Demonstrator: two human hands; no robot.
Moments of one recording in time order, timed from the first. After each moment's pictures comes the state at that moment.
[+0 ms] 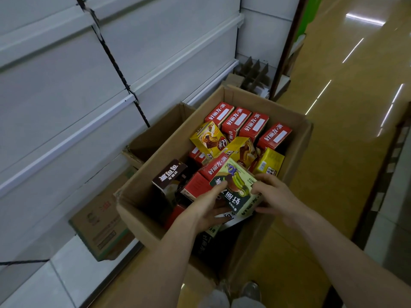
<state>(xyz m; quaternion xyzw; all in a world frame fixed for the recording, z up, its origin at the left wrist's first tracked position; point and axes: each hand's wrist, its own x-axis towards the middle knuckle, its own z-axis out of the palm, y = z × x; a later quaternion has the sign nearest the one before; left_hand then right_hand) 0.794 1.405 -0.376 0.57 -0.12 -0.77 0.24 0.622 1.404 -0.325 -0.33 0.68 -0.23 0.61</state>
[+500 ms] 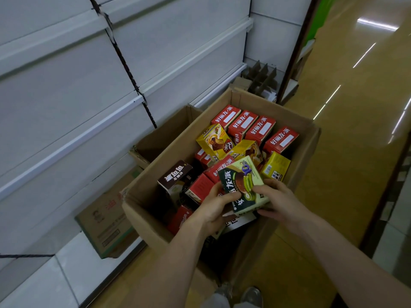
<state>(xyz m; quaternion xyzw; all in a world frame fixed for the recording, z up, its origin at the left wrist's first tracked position) 0.783 1.411 -0.375 0.53 -0.17 -0.76 0.33 0.621 1.406 -0.335 -0.27 0.67 -0.26 0.64</state>
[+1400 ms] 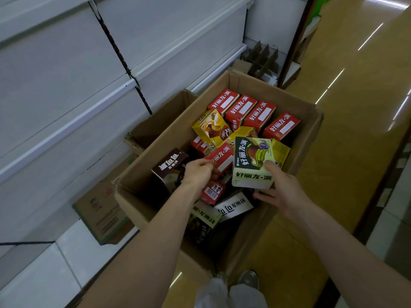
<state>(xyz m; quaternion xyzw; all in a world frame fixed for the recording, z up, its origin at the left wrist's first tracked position) 0.800 1.362 -0.367 0.72 -0.30 -0.57 0.27 0.613 1.399 -0.346 -0.21 0.66 -0.35 0.64</state>
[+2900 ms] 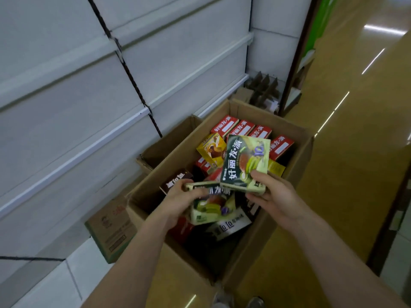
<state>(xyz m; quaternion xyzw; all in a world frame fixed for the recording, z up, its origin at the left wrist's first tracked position) 0.842 1.407 -0.315 0.67 -0.32 -0.61 0.27 0.614 1.408 -0.283 -0.24 0.54 -0.40 0.70</state>
